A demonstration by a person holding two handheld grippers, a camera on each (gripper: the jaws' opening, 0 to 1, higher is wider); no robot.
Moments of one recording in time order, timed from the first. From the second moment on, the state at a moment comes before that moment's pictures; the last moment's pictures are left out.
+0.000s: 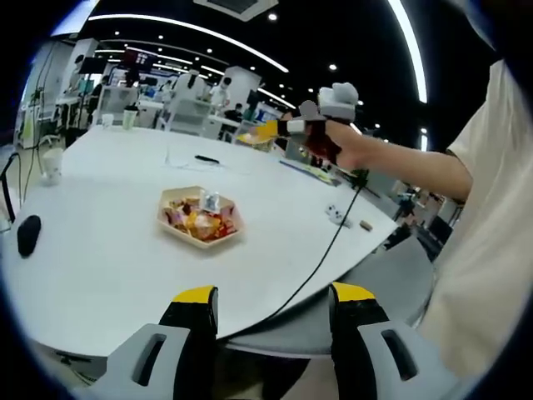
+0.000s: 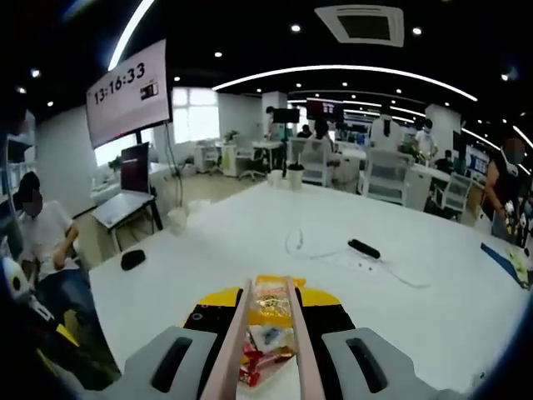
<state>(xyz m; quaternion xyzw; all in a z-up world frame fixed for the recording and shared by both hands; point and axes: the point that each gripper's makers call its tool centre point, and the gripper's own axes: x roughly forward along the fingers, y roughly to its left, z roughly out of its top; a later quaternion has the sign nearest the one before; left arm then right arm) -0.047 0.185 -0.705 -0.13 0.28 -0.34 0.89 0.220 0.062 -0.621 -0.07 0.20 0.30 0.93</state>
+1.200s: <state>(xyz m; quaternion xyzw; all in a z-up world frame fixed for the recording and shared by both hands) -0.047 0.212 -0.709 -0.13 0.27 -0.32 0.90 0.226 0.123 -0.611 -0.08 0.19 0.35 0.91</state>
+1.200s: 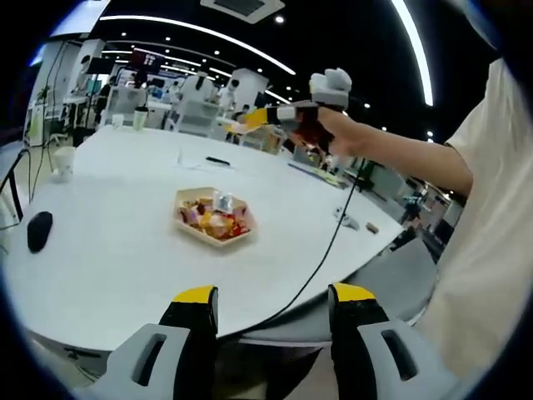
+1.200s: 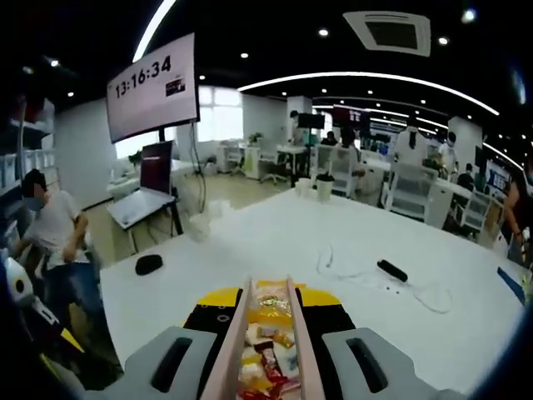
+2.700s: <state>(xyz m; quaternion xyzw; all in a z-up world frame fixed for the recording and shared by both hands) -0.044 0.197 -0.703 -0.12 0.27 -0.33 0.89 0.202 0.093 -0.613 -0.05 0.20 0.37 0.91</state>
